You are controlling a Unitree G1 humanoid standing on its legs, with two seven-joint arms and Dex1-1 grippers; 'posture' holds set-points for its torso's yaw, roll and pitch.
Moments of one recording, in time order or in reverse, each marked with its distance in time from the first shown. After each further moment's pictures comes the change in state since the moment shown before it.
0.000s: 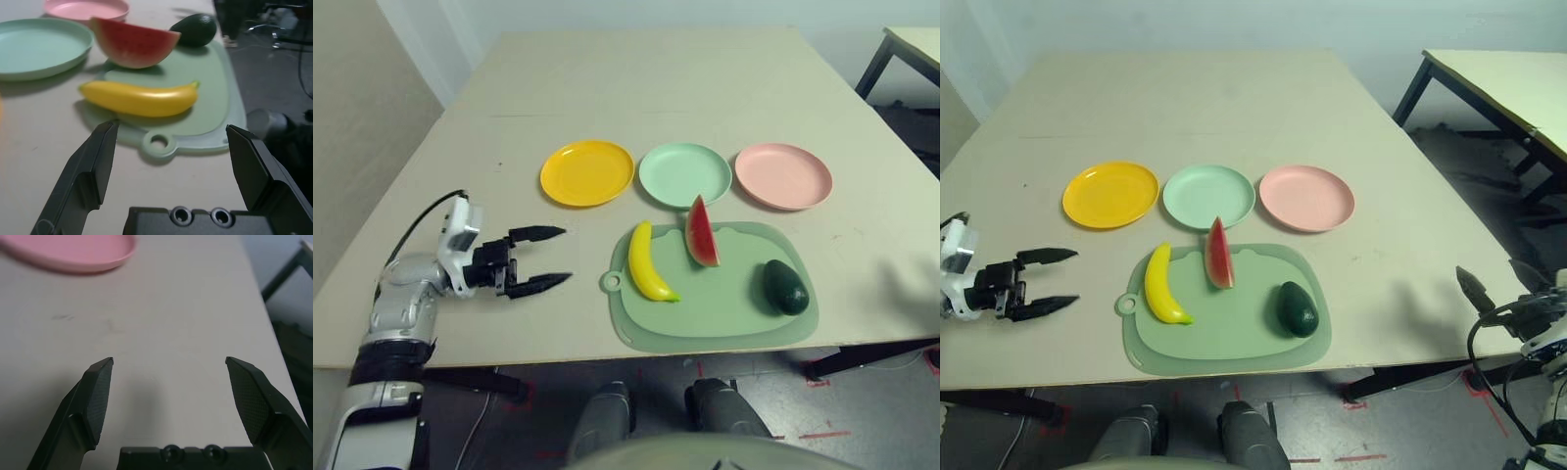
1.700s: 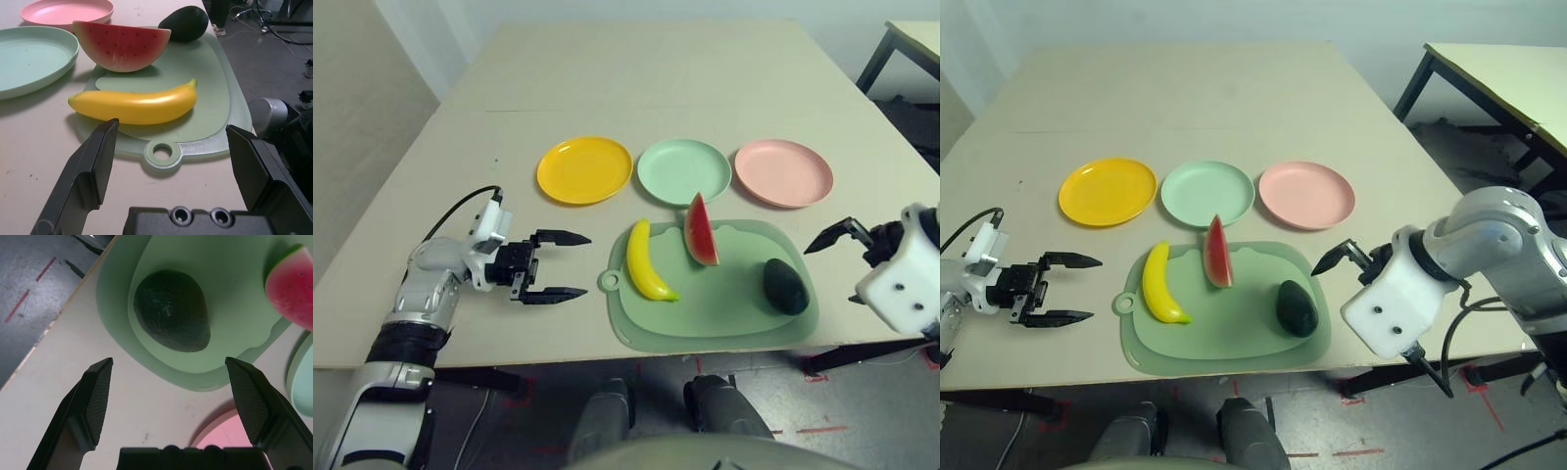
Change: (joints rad) left arm -0.076 0.009 -0.103 0.072 0.004 -0.107 -0.005; right arm -0.510 -0.331 0.767 -0.911 -0.304 -0.026 0.597
